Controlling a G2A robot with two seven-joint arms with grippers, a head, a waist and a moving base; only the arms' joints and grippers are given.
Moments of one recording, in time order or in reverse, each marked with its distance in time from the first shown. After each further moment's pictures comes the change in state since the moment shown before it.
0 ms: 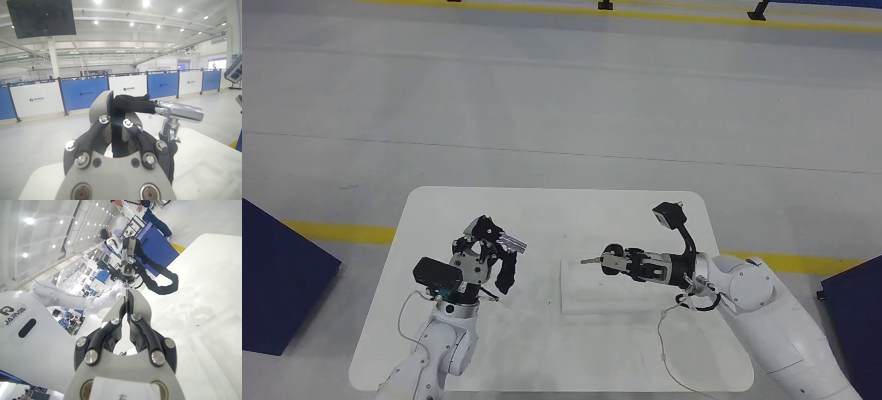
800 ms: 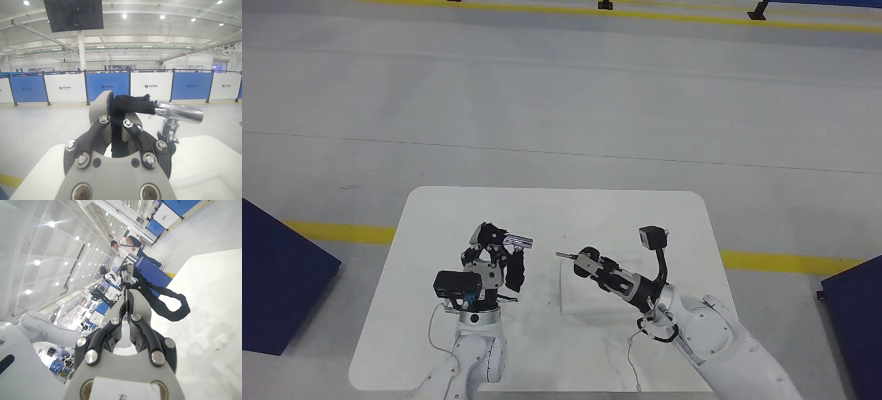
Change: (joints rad) left arm 0.001 -0.088 0.125 0.026 -0.073 0.357 0.022; right arm -0.164 -0.074 -0.118 -0.134 -0.269 0.101 -0.609
